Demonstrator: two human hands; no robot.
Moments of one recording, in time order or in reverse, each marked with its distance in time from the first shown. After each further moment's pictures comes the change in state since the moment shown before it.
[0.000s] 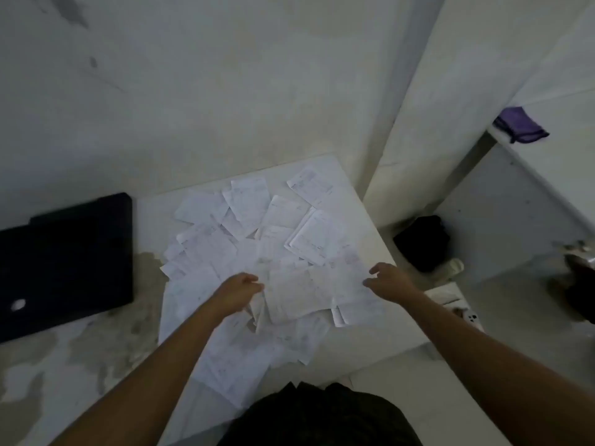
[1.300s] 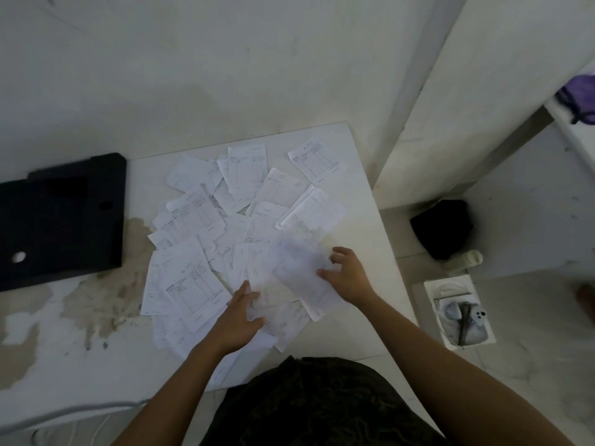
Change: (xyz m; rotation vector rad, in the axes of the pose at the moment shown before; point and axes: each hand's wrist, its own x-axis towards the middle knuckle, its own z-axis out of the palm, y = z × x) left_hand -0.015 -0.060 0.097 0.101 0.008 0.070; right_hand 0.027 -0.021 0.040 0.367 -0.026 -0.293
